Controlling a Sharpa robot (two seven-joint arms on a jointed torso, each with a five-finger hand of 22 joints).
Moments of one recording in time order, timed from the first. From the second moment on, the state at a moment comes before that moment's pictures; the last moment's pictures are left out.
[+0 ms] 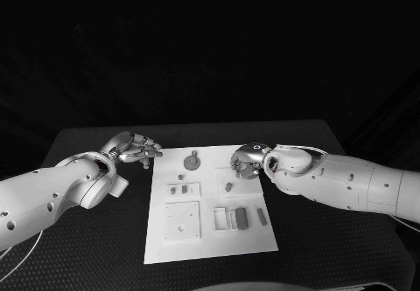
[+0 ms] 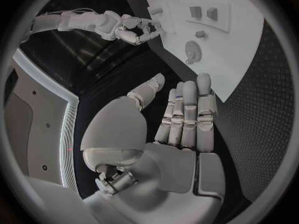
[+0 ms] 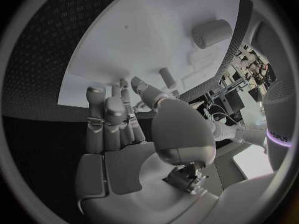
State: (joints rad) left arm 1.21 -0.81 -0.09 1.37 -0.66 -0.31 0.10; left_hand 1.11 -0.10 0.54 -0.25 0.06 0.88 0.18 0.22 0.53 1.15 0.11 0.07 0.34 1.00 0.00 1.09 0.50 0.04 1.17 -0.10 0.35 1.24; right arm 1.13 -0.75 -0.10 1.32 -1.71 -0.20 -0.08; right_hand 1.14 -0.06 0.58 -0.29 0.05 0.91 0.16 0.24 0.58 1.12 0.11 0.13 0.21 1.32 0.00 1.22 0.96 0.18 1.25 -0.04 0.82 1.31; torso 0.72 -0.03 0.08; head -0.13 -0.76
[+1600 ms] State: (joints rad) left arm 1.21 -0.82 -0.09 1.36 -0.66 -0.31 0.09; left_hand 1.11 -0.09 0.54 -0.25 0.06 0.88 0.18 0.22 0.53 1.14 0.11 0.07 0.34 1.00 0.00 1.09 0.50 0.04 1.17 -0.10 0.34 1.24; right arm 1.11 -0.74 -0.10 1.32 -1.90 -0.22 -0.13; right_hand 1.18 -0.06 0.58 -0.29 0.05 0.98 0.13 0.27 0.59 1.24 0.06 0.14 0.22 1.31 -0.03 1.24 0.93 0.18 1.26 -0.03 0.82 1.31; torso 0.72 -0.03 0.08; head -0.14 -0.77
